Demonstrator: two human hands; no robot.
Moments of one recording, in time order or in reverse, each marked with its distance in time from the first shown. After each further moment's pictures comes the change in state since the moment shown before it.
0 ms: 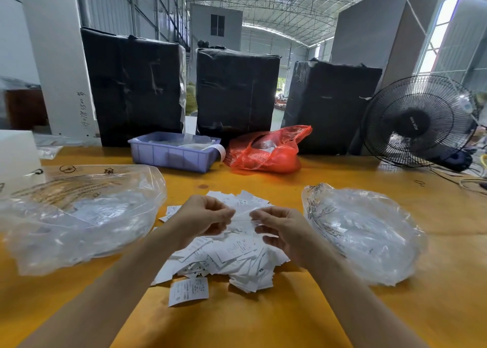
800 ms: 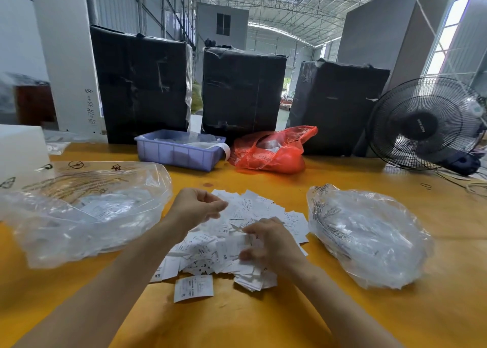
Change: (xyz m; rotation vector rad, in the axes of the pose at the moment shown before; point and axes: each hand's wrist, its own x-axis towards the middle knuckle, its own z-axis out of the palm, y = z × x) left_hand 0.009 -0.008 -0.014 0.056 0.253 0.060; right_hand 0.018 0.038 0.017 -1.097 0.048 -0.322
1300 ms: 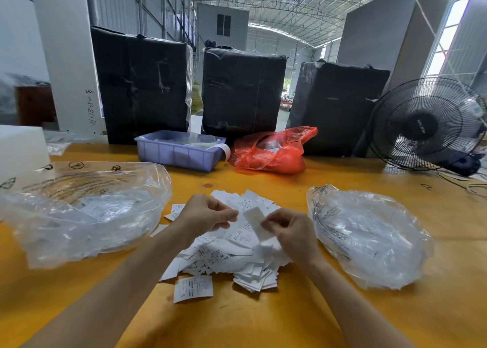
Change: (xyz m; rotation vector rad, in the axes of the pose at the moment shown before) left_hand -0.009 0.001 0.011 0.024 -0.138 -0.012; right_hand -0.003 0.012 -0.019 0.517 0.351 0.129
